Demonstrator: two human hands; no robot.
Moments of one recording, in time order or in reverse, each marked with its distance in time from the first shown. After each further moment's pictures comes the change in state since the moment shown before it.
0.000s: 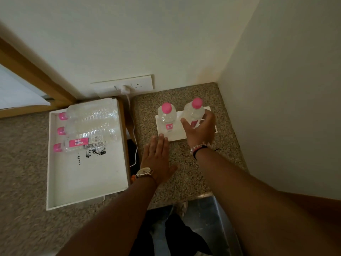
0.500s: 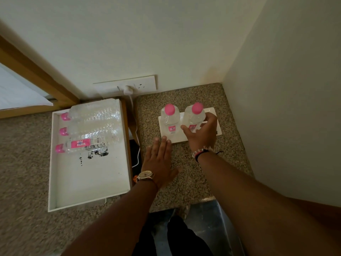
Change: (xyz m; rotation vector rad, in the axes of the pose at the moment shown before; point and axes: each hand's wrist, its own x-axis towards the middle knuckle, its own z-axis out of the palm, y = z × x) left_hand -0.002 -0.006 0.004 0.030 -0.015 0.015; right_hand -0.001 0.010 0.009 -0.048 -0.042 0.008
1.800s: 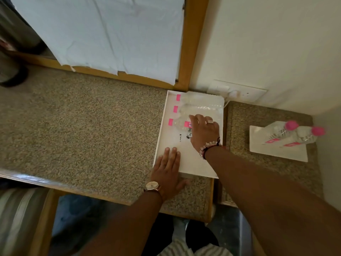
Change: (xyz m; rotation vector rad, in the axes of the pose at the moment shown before) left_hand -0.219 -0.211 0.000 -0.128 0.088 -0.194; right_hand -0.193 -0.189 0.181 -0.985 -0.612 -0.825
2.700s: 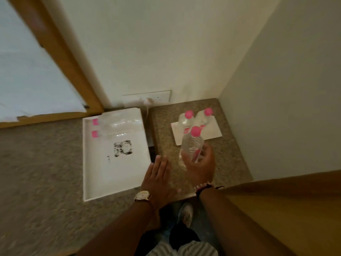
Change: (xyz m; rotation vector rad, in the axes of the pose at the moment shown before) left_hand 0.065 0.172 0.013 0.046 -0.013 0.391; right_hand -0.190 0.153 -0.016 1.101 0.644 0.869
